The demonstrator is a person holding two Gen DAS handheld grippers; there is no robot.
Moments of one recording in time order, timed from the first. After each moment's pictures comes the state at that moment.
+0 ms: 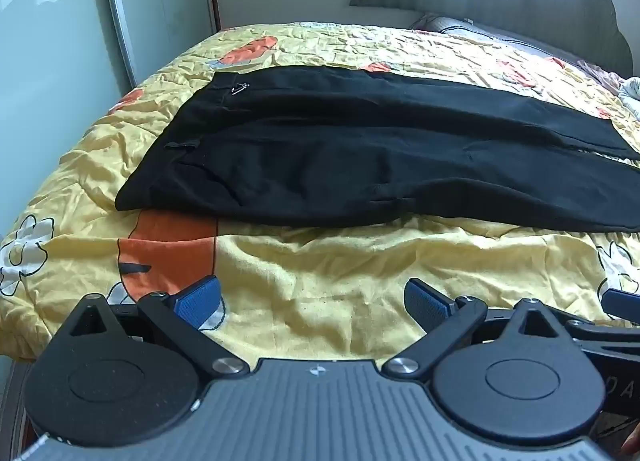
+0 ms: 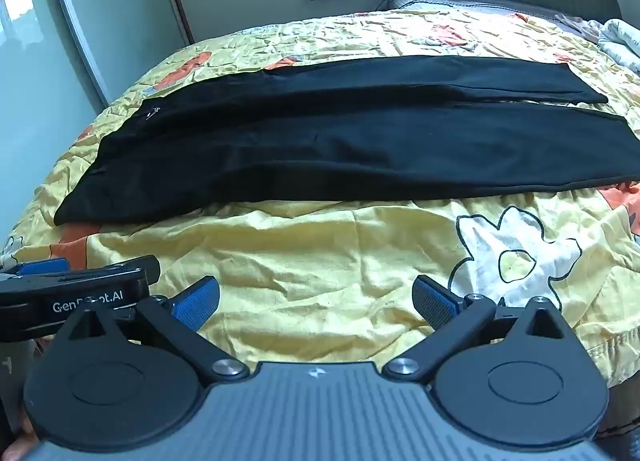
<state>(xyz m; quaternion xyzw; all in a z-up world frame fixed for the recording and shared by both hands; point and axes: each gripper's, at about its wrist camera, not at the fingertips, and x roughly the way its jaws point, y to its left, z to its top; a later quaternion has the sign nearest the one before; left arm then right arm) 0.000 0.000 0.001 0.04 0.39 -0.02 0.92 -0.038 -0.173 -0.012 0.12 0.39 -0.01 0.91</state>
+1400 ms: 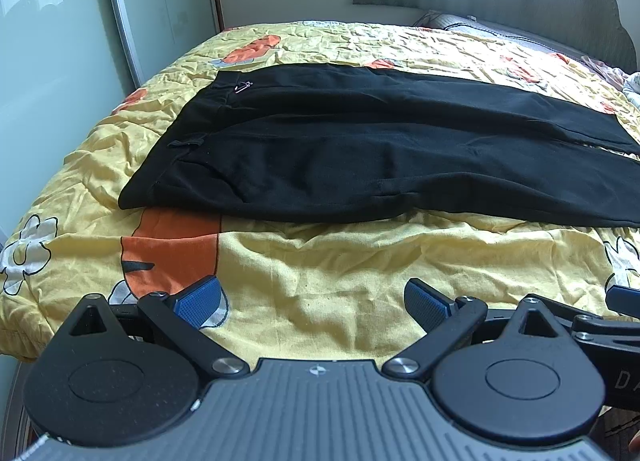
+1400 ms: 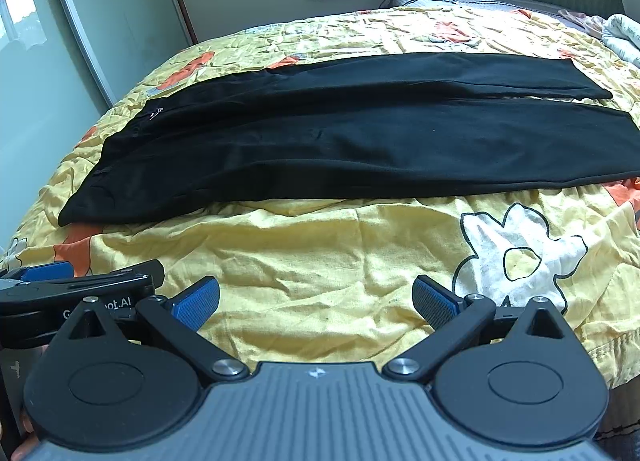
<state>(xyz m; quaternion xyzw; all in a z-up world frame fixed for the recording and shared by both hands) -0.001 0.002 -0.003 0.05 0.39 -0.01 0.92 -0.038 -0.174 -0.012 0.12 0.40 0.00 0.91</state>
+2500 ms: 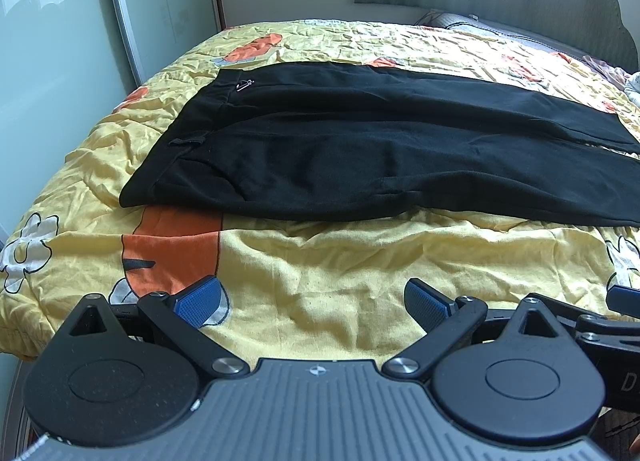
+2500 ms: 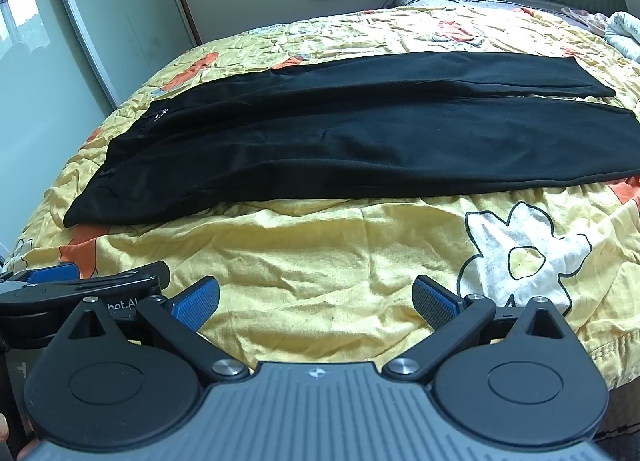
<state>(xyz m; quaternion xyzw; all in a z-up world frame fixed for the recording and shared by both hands) -0.002 0.002 -0.004 0.05 0.39 -0.01 0.92 -0.039 -0.175 -0.010 0.13 0.40 0.01 0.91</state>
